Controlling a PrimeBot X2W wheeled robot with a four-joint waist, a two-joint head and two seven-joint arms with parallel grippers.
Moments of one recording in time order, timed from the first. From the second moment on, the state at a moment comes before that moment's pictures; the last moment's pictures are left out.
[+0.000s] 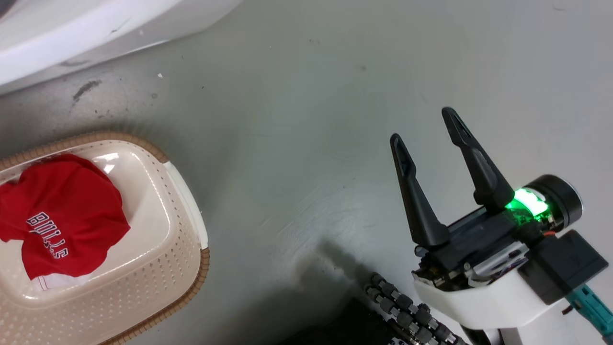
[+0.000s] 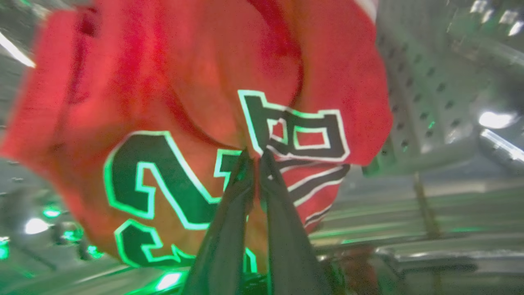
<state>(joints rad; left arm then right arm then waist) -1.60 0.88 -0.35 0.79 -0.28 -0.13 0.76 -0.21 -0.05 0.31 -0.29 0.10 0.13 -0.26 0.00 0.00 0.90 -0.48</state>
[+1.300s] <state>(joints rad) -0.66 0.55 -0.40 0.34 -0.51 0.04 -0.26 -0.09 -0.05 0.09 -0.12 -0.12 0.13 -0.26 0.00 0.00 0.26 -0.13</state>
